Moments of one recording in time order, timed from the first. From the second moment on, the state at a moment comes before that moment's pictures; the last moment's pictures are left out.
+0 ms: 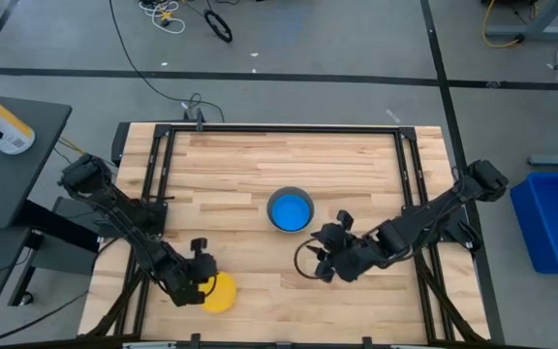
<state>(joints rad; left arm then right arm) -0.85 1.46 0.69 -0.34 -0.52 -0.79 0.55 1.52 1.17 -0.54 0.66 0.73</state>
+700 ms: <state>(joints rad) -0.06 1.39 0.42 0.88 -0.02 0.13 0.68 1.52 0.76 0.01 1.13 0.67</state>
